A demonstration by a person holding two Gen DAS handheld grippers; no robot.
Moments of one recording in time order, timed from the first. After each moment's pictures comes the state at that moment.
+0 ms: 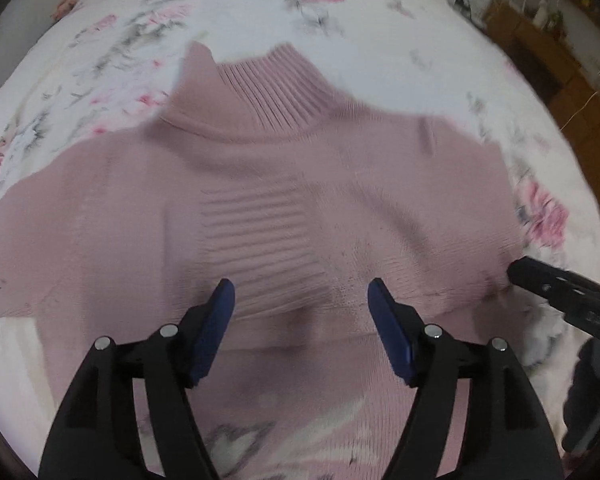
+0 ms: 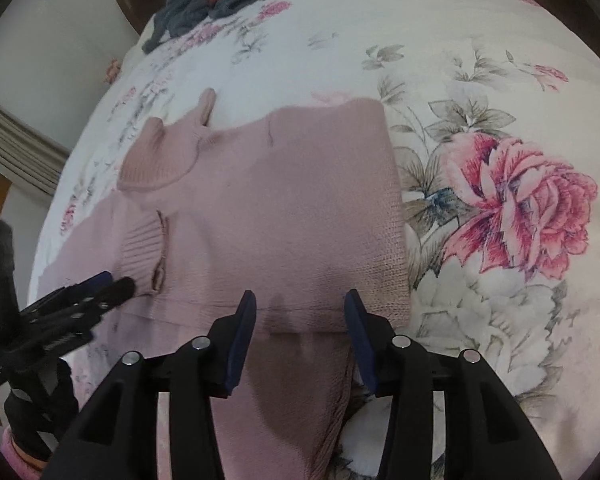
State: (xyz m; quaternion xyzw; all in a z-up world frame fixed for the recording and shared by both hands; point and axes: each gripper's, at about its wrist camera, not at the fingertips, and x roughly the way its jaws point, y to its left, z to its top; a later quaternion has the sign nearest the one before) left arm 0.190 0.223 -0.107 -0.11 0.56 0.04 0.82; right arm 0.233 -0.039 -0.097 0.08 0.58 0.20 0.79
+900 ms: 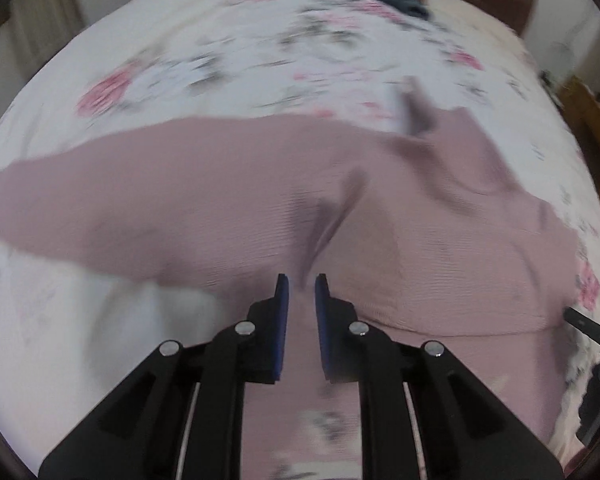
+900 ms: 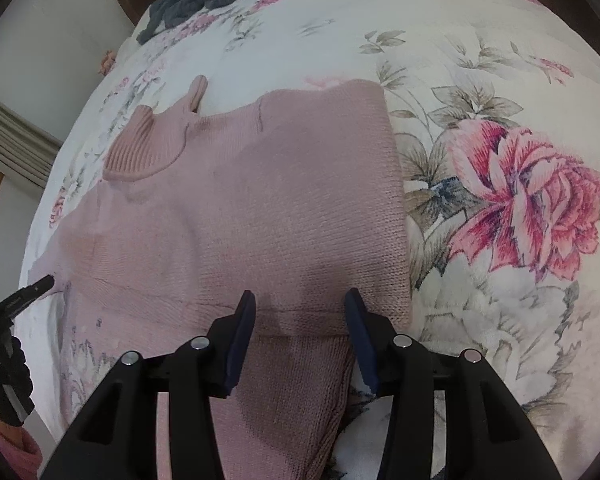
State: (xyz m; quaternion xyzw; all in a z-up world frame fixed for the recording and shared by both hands) left arm 0.092 0.410 -0.091 -0.20 0.52 0.18 0.81; right arm 0.237 -0.029 -0.110 0.06 0.59 0.19 0.79
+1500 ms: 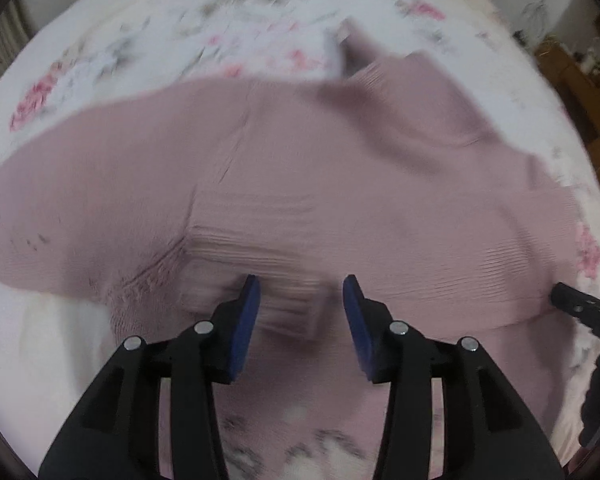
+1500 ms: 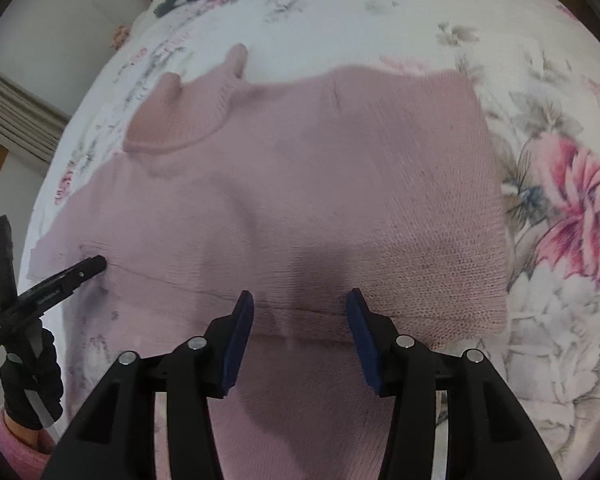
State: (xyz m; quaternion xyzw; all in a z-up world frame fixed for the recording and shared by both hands) left arm 0.144 0.356 -0.139 -0.17 0.56 0.11 0.80; right arm 0.235 0.025 -0.120 0.04 0.61 0.21 0.77
